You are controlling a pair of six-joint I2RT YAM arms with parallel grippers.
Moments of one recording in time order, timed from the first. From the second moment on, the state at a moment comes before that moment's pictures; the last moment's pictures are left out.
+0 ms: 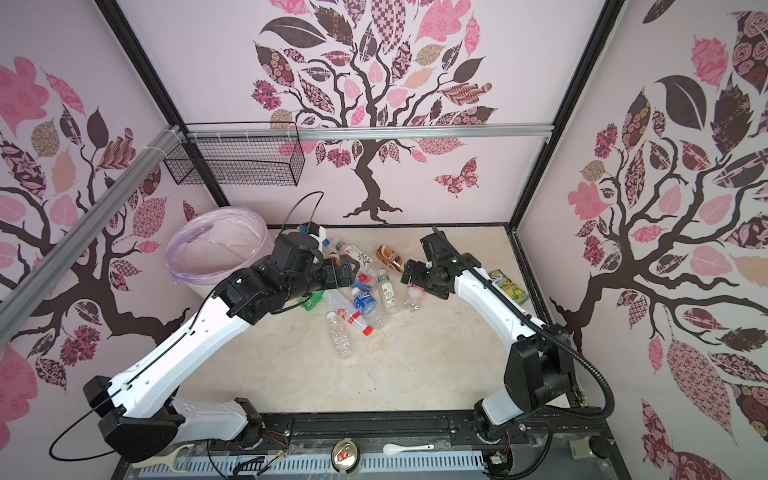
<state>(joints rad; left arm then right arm) -0.75 1.33 1.48 -0.79 -0.14 -0.66 0.39 1.53 1.25 -0.74 -0.09 0.70</state>
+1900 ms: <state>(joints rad) -0.62 1.68 1.66 -0.82 0.17 -0.77 0.39 1.76 1.21 -0.66 -0.10 0.58</state>
